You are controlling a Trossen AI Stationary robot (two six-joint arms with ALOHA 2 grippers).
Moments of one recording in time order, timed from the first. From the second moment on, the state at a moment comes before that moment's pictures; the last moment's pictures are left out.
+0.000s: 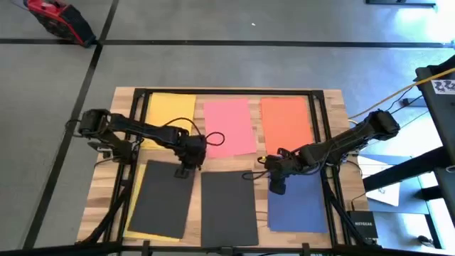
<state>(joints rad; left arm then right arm) 0.02 1.57 0.89 -0.60 0.22 0.25 0.37 1.35 0.77 -0.60 0.11 0.64</state>
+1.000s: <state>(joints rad) 0.10 1.68 0.89 -0.59 0.34 0.35 0.37 1.35 0.77 -0.60 0.12 0.62</state>
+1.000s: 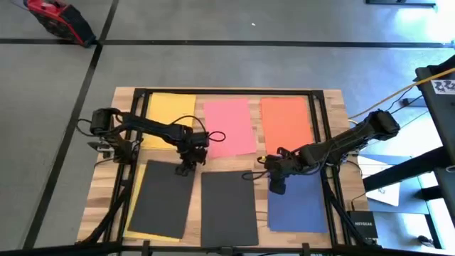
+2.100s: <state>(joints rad) 0.11 1.73 1.02 -0.67 0.43 0.24 0.37 1.35 0.77 -0.60 0.12 0.62</state>
